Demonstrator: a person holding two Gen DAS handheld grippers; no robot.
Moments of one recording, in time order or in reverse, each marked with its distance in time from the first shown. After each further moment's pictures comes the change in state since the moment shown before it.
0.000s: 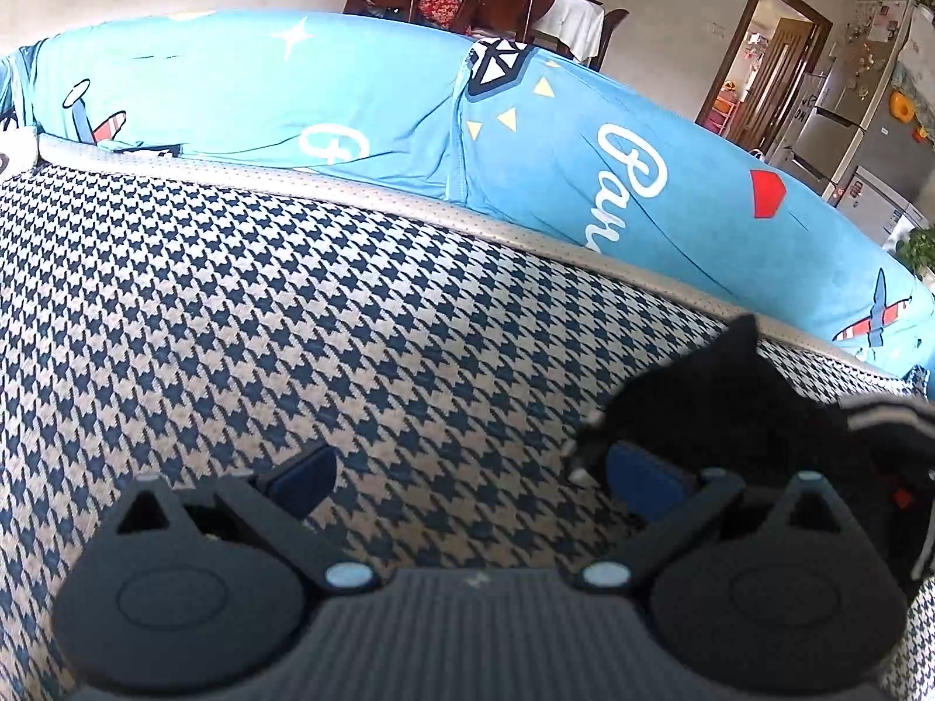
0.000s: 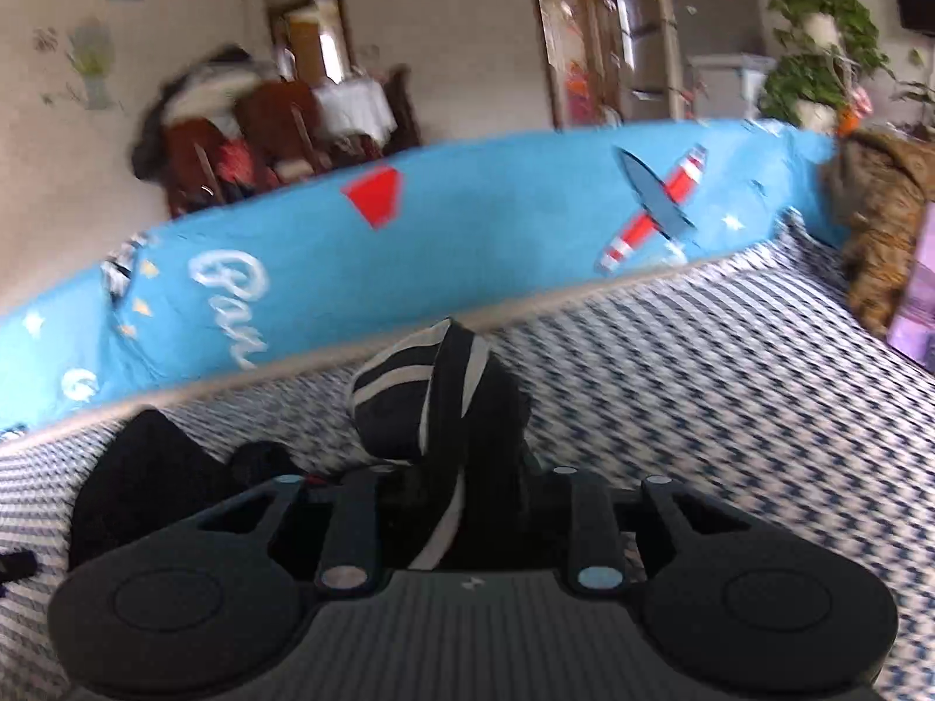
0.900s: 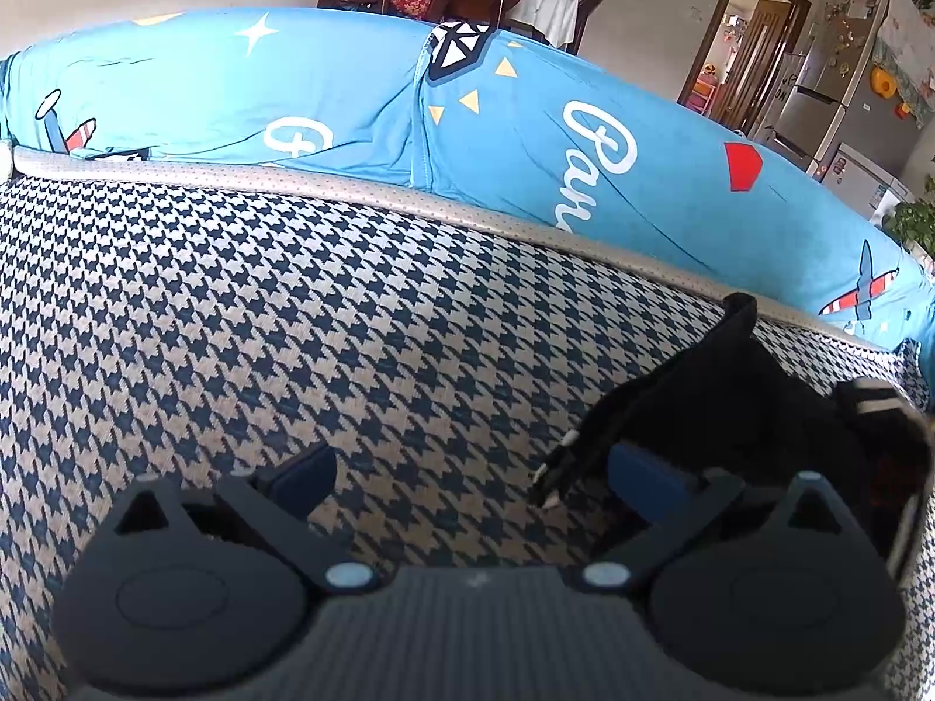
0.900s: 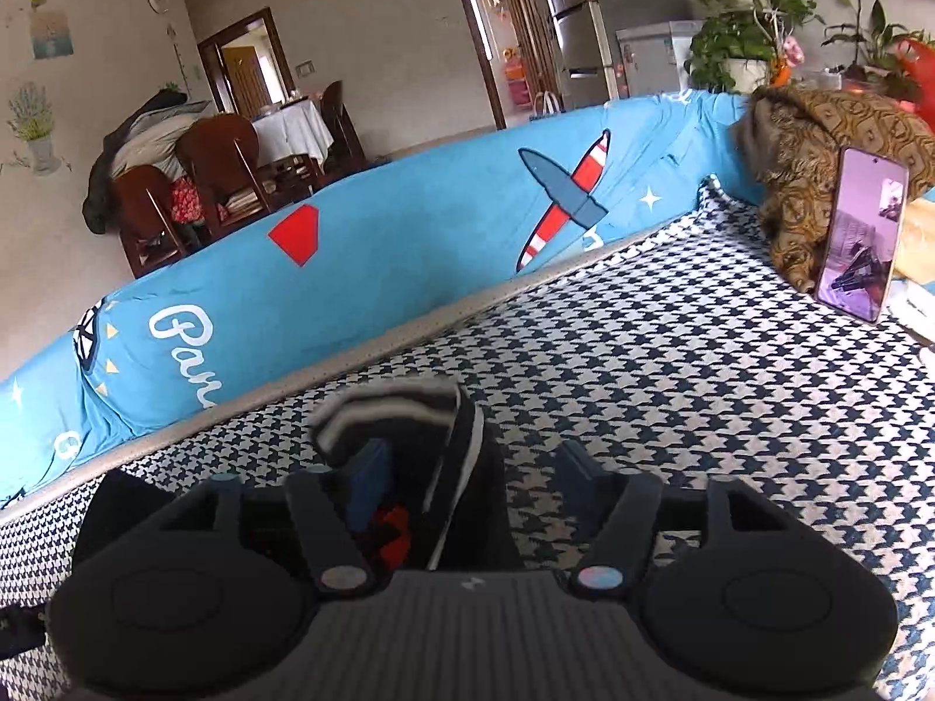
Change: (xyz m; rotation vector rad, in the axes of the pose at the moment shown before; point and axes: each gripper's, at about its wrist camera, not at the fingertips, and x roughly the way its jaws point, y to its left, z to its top) left arm 0.010 -0.015 -0.007 0.047 0.018 -0.020; right arm -0.035 -0.046 0.009 0.120 -0.014 -0.013
